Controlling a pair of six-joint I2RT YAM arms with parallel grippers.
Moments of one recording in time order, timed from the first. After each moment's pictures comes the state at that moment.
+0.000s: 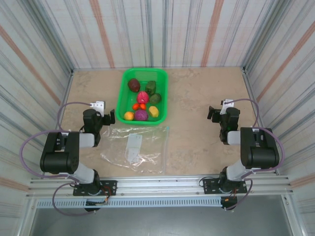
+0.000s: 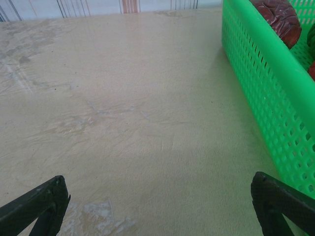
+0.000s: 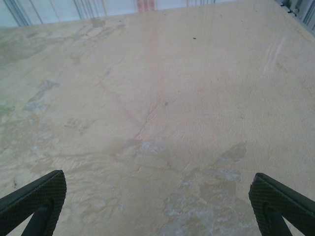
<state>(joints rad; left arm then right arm) -0.01 1.52 0.41 0.70 0.06 0.06 -0.05 1.55 0.40 0.75 -0.03 0.07</state>
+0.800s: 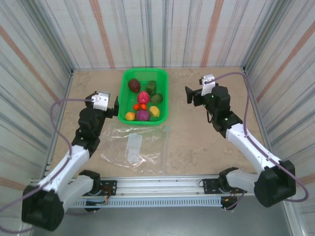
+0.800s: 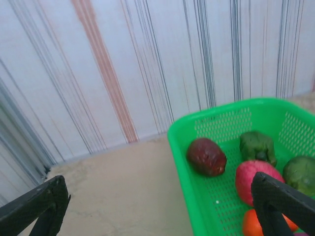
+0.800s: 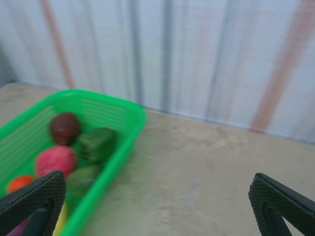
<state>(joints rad) -0.30 0.85 0.53 0.29 -0.18 0.21 0.42 1.13 0.88 0.04 0.06 0.03</state>
